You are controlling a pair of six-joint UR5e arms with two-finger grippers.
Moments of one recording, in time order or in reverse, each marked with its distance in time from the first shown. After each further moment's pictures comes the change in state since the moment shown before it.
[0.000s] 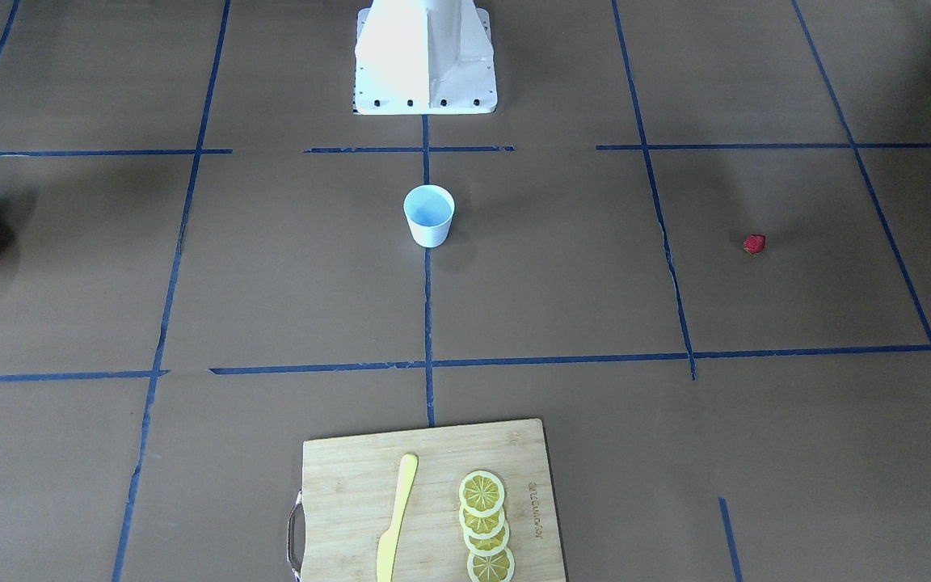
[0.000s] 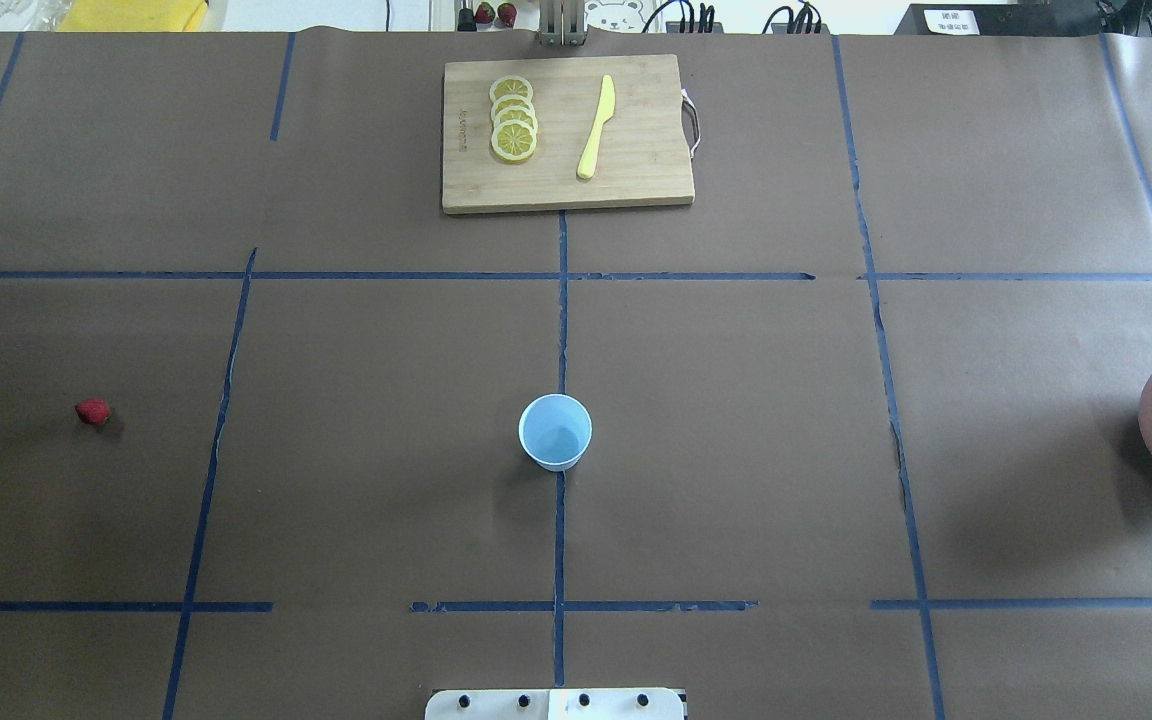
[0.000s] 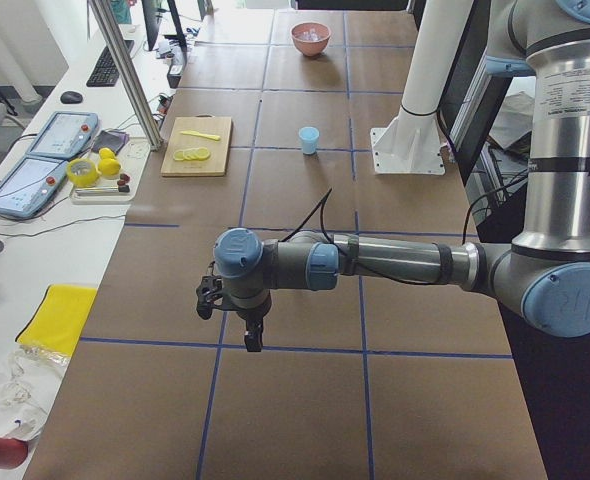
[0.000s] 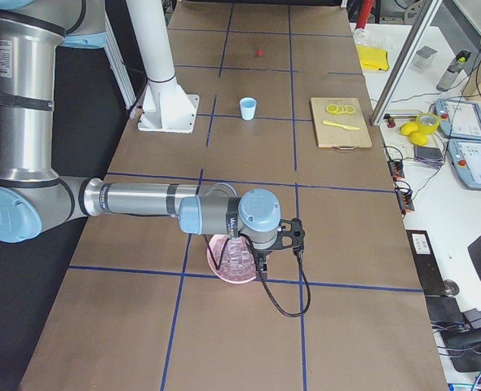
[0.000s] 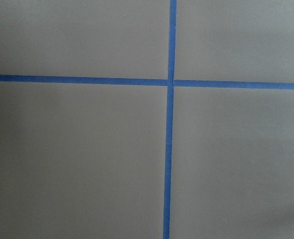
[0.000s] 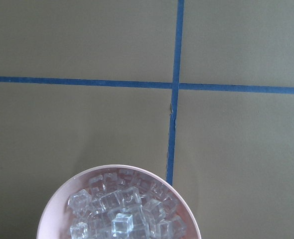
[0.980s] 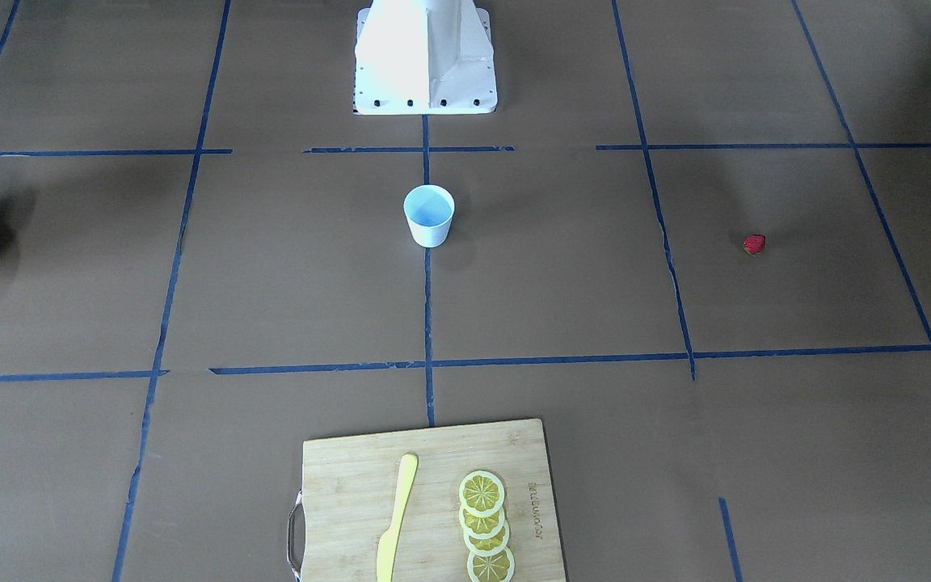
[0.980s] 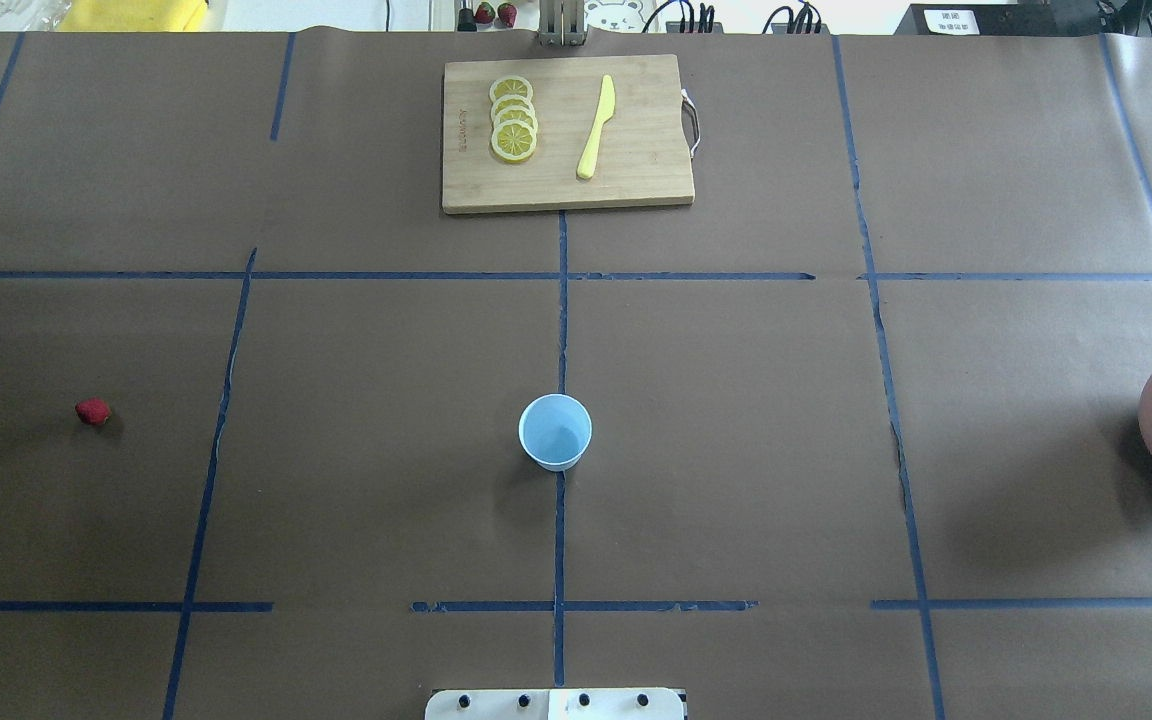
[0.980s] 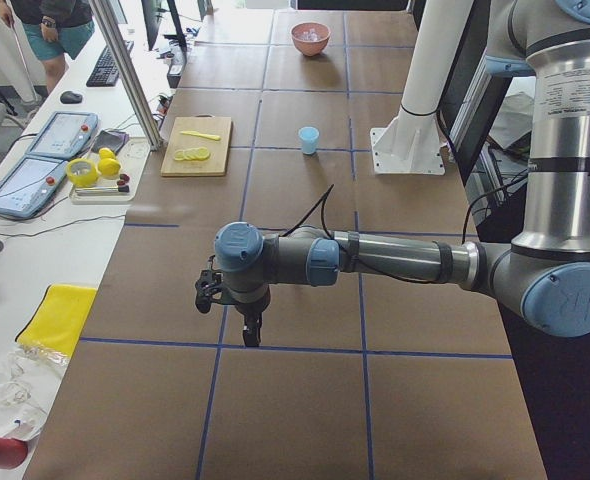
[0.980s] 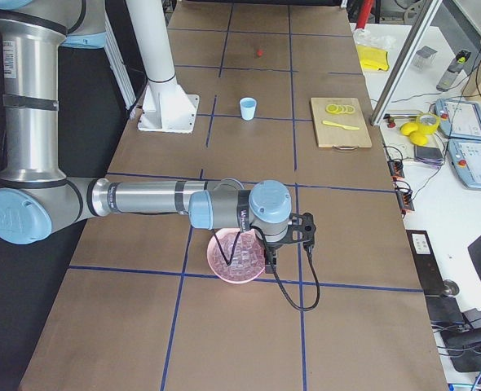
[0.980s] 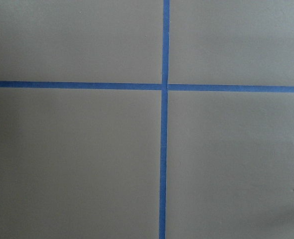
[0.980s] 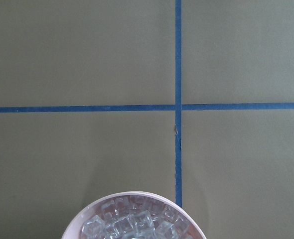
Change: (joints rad) left arm 0.000 -0.001 -0.021 -0.002 -0.001 -0.003; right arm -0.004 0.052 -0.014 0.009 0.000 0.110
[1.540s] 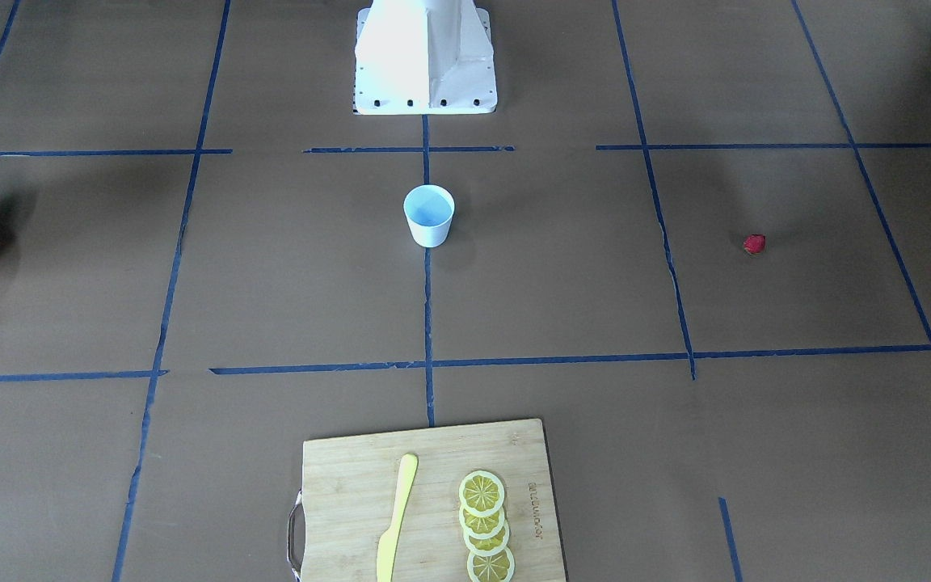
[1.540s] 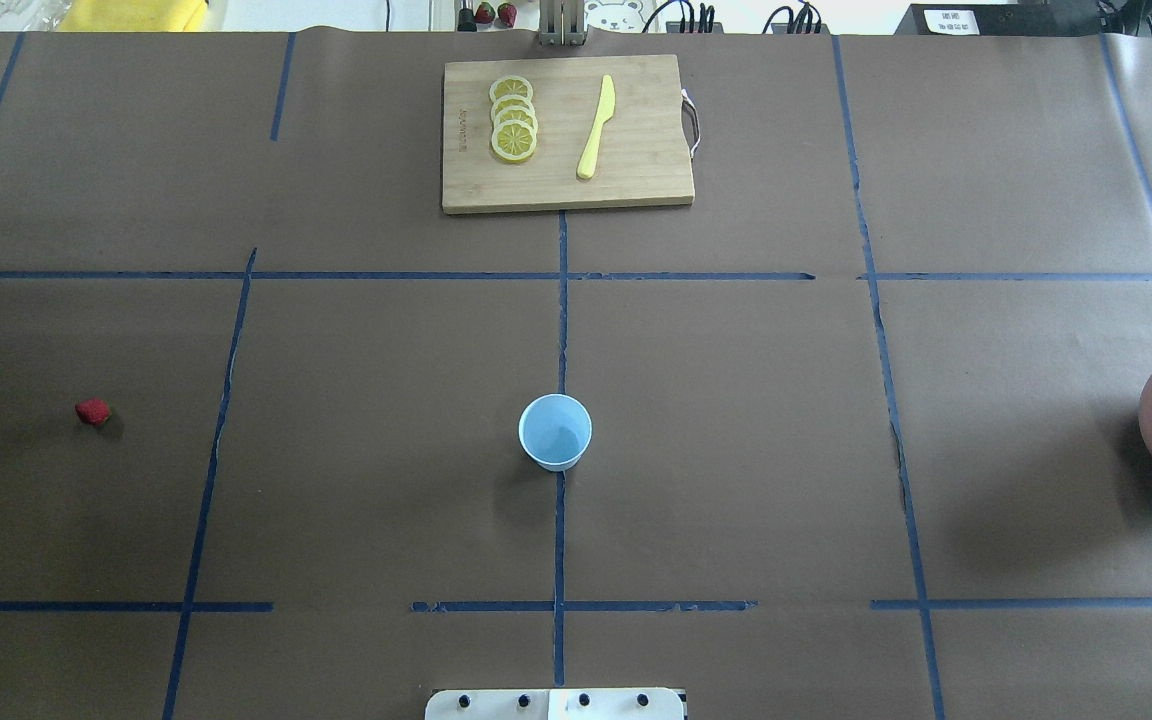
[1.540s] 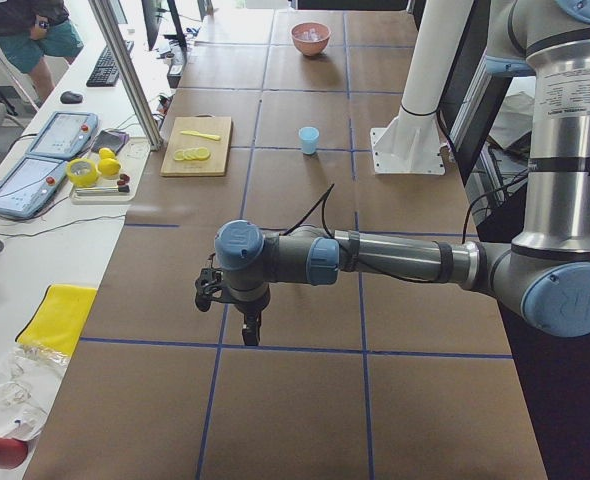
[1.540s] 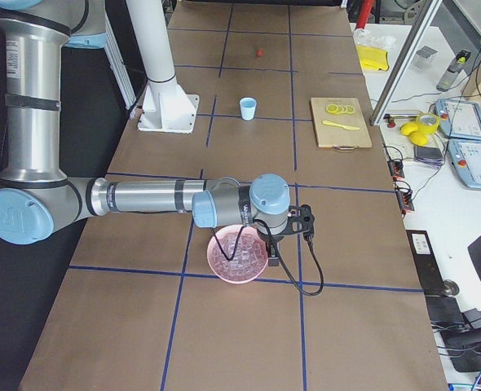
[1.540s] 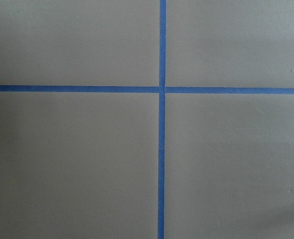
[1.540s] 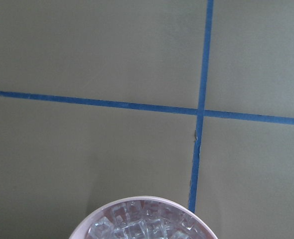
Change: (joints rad) left arm -0.001 0.002 -0.005 -0.005 0.000 -0.001; right arm -0.099 -0.039 0.046 0.120 -0.050 0.011
